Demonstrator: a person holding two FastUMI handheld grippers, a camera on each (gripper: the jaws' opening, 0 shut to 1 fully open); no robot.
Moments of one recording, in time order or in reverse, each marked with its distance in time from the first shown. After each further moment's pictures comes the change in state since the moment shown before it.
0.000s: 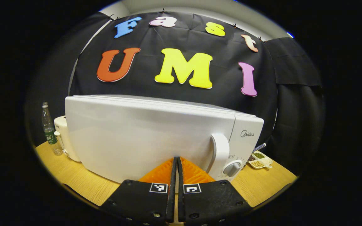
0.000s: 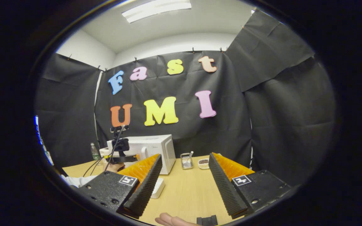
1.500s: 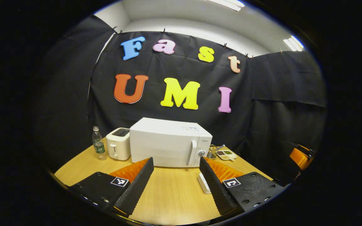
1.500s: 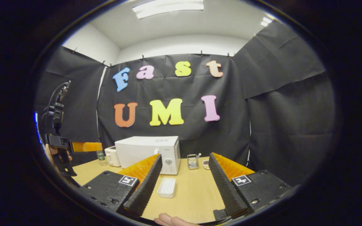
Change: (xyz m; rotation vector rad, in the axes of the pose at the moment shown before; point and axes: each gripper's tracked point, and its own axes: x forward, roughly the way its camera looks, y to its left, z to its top) left arm -0.338 0.040 0.109 0.030 -0.042 -0.062; right arm -0.036 0.101 0.042 -0.078 0.013 -0.021
